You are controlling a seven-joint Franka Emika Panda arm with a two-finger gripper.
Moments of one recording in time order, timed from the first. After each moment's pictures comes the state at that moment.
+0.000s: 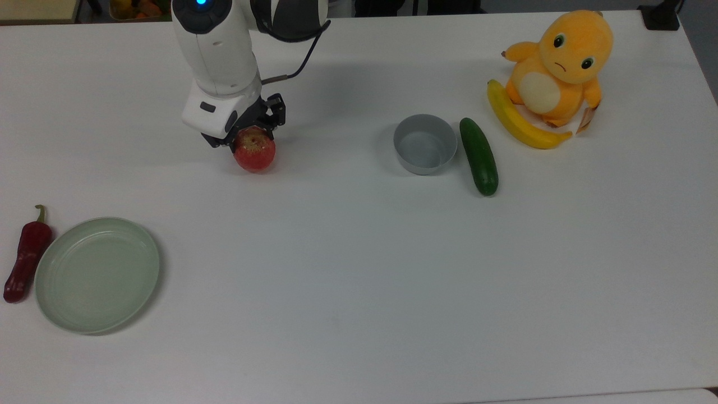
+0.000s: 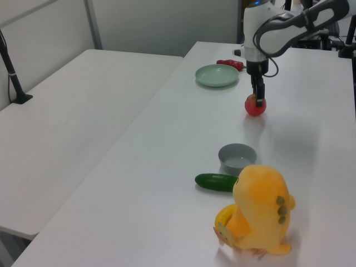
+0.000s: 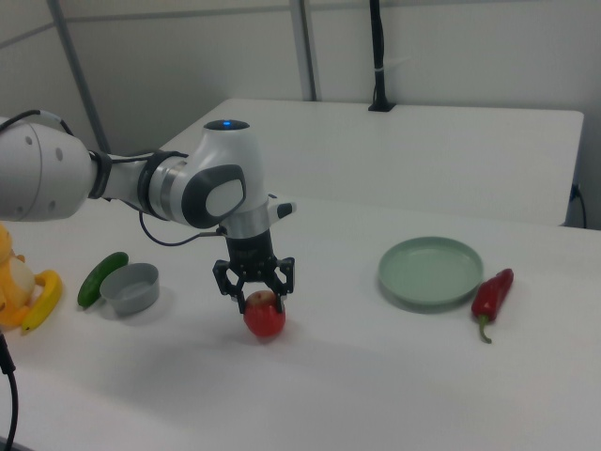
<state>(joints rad) 0.08 0.31 -0.17 -1.85 0.01 2.10 -0.54</state>
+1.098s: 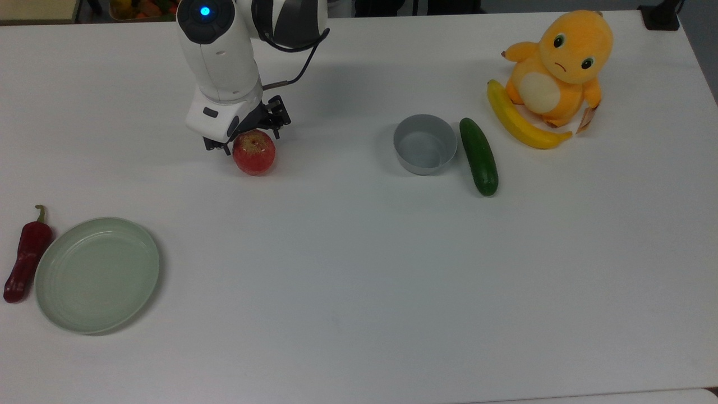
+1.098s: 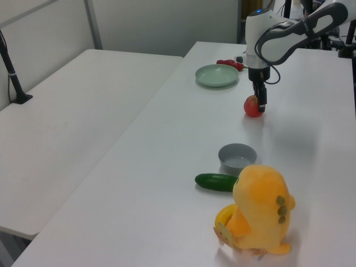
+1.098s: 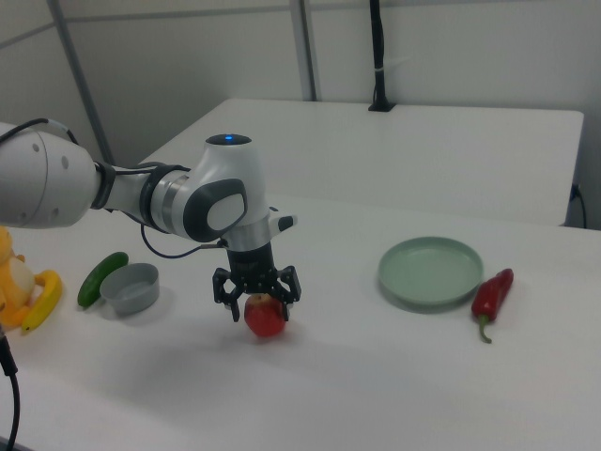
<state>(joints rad) 0.07 0.32 -0.17 -1.90 0.01 2.15 -0.54</state>
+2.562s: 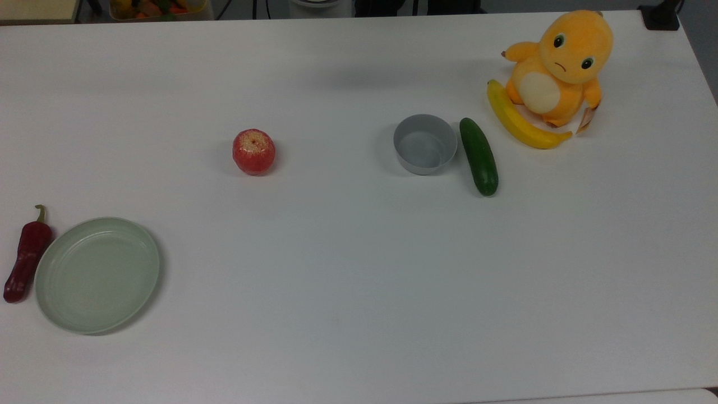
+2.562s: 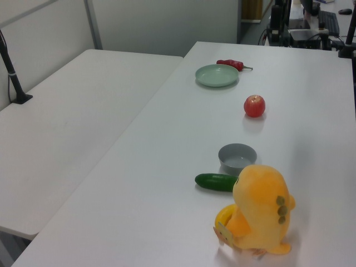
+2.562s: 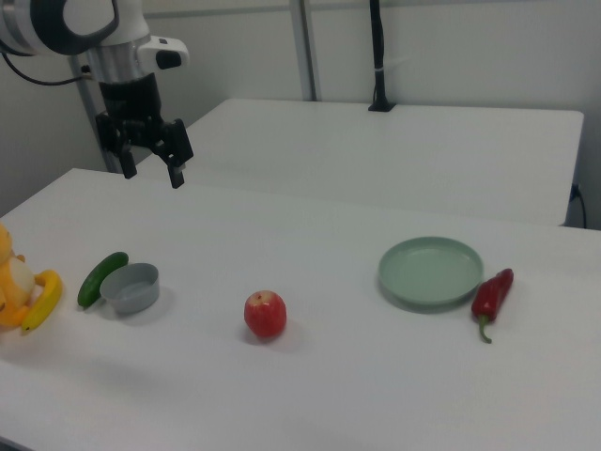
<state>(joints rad) 0.07 -0.02 -0.02 -1.58 0.03 1.54 -0.02</state>
